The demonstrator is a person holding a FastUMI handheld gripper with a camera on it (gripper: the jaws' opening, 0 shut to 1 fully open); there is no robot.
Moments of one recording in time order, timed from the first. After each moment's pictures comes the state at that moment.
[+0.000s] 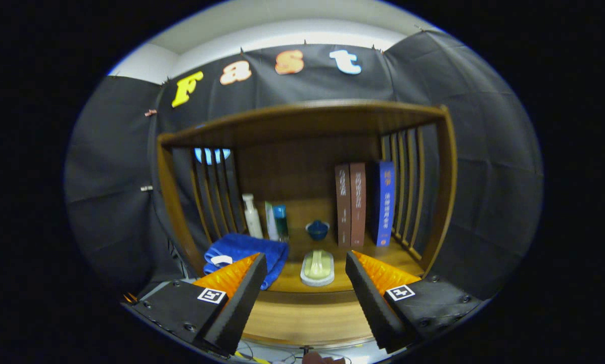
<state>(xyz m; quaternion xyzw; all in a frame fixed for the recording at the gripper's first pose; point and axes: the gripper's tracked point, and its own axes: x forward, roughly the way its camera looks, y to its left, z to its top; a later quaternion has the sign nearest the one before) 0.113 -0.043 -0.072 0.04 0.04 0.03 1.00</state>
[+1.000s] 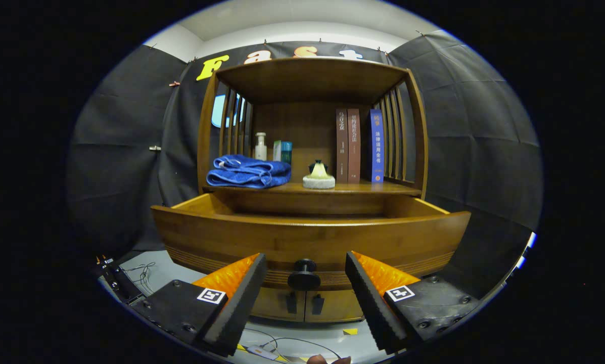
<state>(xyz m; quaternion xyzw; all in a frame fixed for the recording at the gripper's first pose) 0.022 -0.025 -0.324 0.00 0.09 0.03 1.00</state>
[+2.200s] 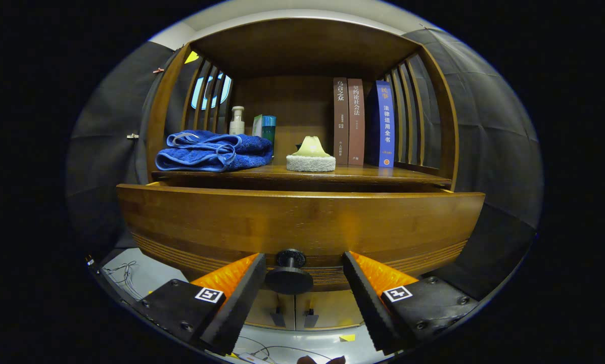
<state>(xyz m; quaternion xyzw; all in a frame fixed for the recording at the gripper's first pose) 0.143 -0.033 -0.362 -0.02 0.12 0.00 0.99</state>
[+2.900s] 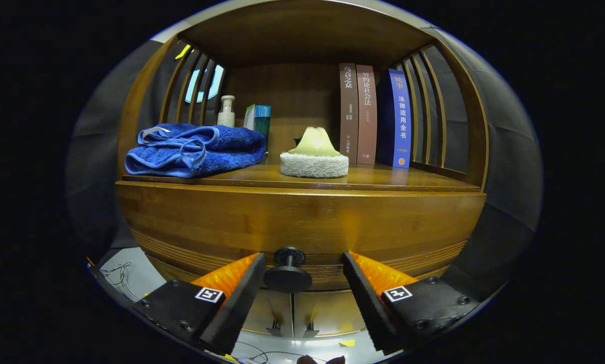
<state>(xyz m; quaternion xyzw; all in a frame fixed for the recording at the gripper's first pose) 0.198 -0.032 -0.368 -0.02 0.14 0.00 0.99</state>
